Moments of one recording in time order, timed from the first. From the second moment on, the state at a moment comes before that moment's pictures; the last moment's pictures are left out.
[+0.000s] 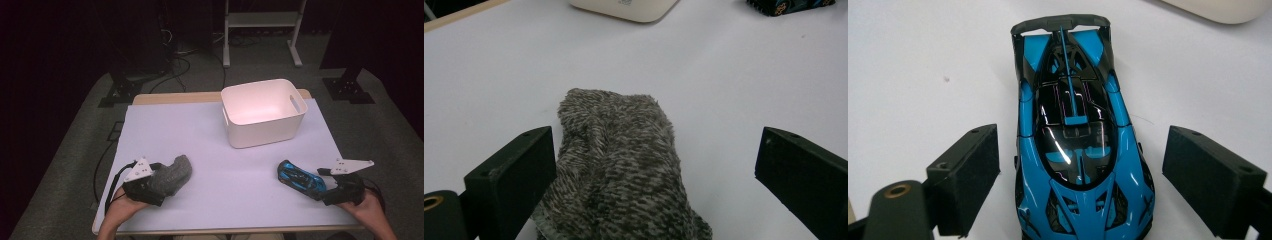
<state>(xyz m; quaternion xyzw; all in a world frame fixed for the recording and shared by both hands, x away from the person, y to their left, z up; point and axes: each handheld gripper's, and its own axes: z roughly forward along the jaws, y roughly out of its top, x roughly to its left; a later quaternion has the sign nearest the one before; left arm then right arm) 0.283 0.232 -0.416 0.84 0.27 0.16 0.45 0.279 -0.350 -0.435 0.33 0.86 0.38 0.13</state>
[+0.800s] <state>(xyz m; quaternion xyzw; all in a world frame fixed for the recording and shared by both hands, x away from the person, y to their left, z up) 0.280 0.231 -0.416 0.83 0.27 0.16 0.45 0.287 -0.337 -0.450 0.30 0.88 0.34 0.13</state>
